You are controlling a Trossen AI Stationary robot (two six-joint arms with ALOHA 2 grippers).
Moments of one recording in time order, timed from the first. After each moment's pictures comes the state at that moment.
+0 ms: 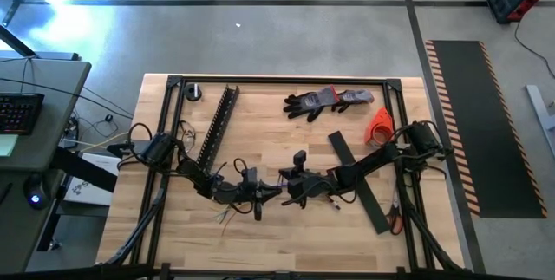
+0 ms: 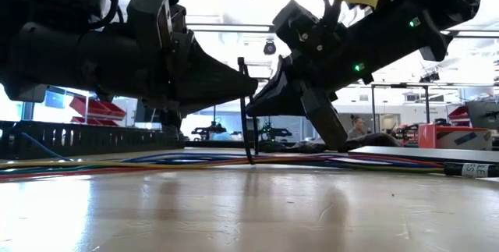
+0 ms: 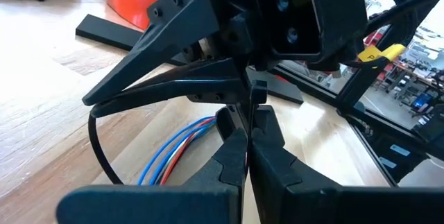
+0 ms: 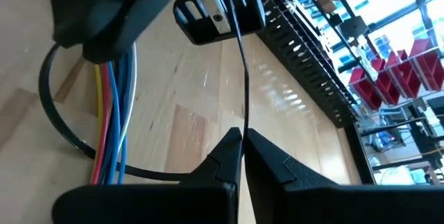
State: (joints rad) left arm -0.46 2.08 0.63 1.35 -0.59 -0.50; right arm 0.33 1.94 0.86 0.54 0.64 -0.52
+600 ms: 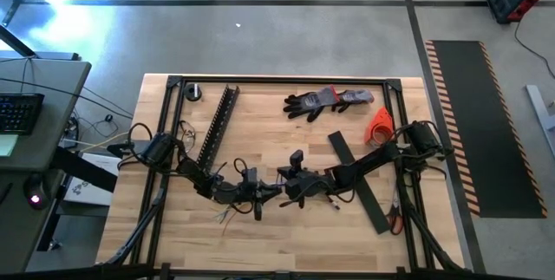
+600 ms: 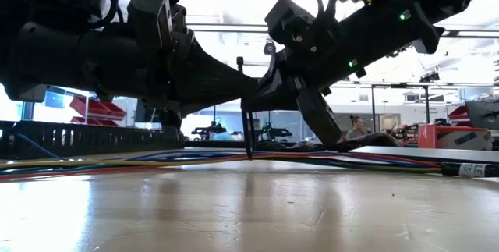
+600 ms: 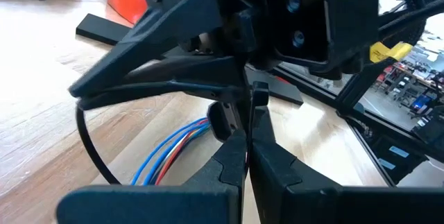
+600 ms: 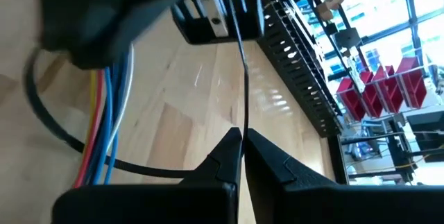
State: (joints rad) left arm -0.46 2.08 0.63 1.35 -0.59 -0.50; right arm 0.32 1.94 0.90 0.48 0.65 -0.63
